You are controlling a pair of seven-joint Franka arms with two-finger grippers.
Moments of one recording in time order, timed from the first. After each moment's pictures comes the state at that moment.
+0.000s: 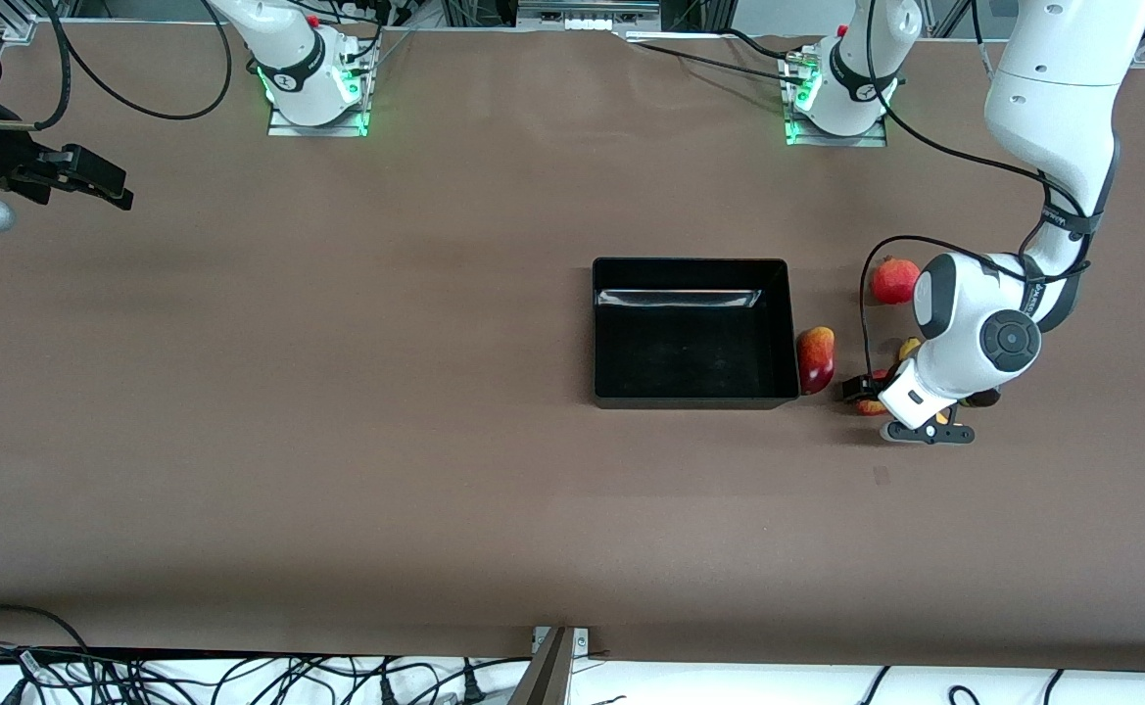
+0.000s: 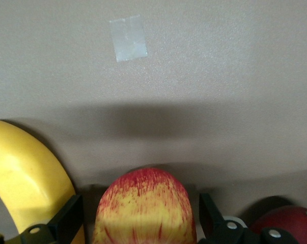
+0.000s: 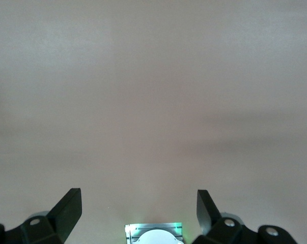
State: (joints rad) left arm -0.02 0.57 0.00 -1.94 -0.01 2.46 0.02; right arm -0.08 -0.07 0.07 -1.69 0.00 1.50 0.05
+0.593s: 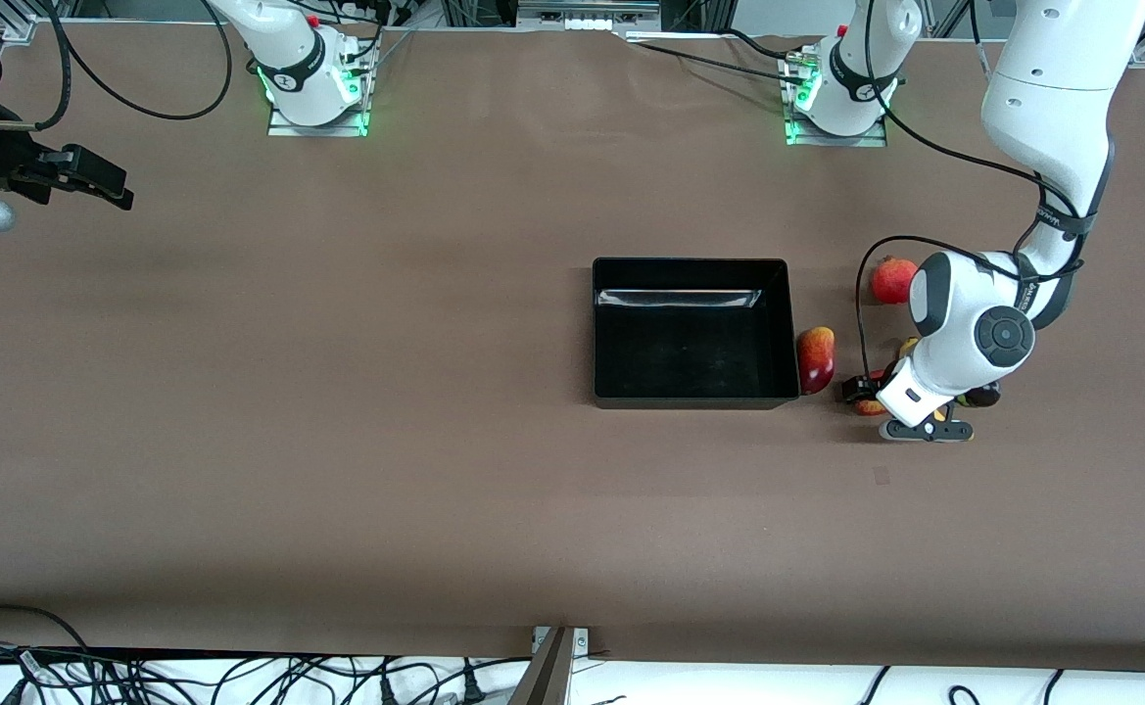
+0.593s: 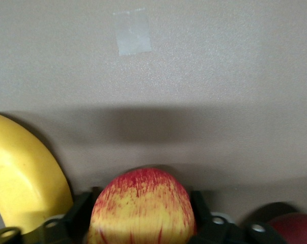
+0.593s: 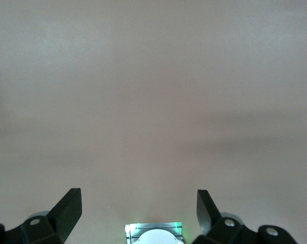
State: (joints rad) left arm -0.02 0.57 0.00 -1.97 -0.01 2.51 -0.02; right arm -0.08 -0.07 0.07 -1.69 0.00 1.50 0.05
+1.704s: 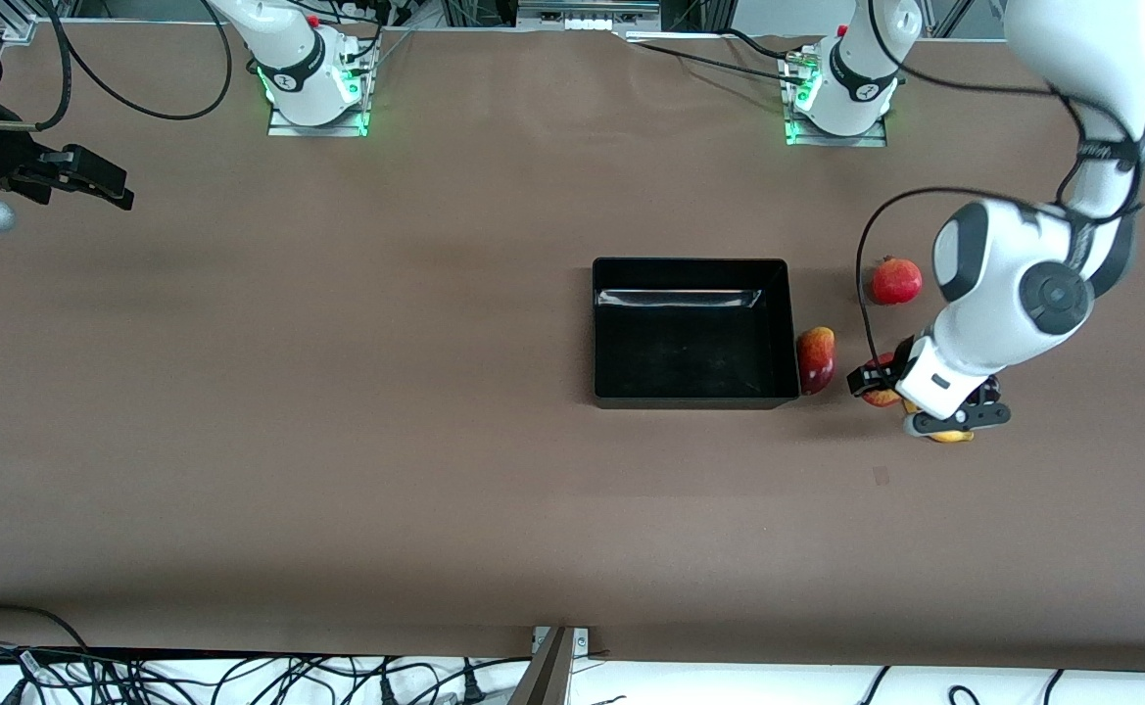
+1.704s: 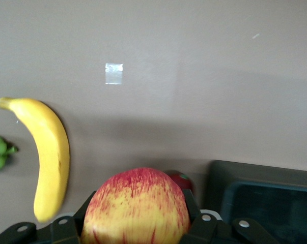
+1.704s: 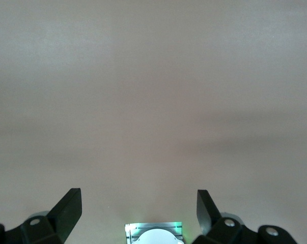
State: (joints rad) left arm -0.10 0.34 -0.01 -1.84 -0.06 2.17 -0.28; right arm -0.08 -0.07 0.07 -1.69 0.00 1.50 0.05
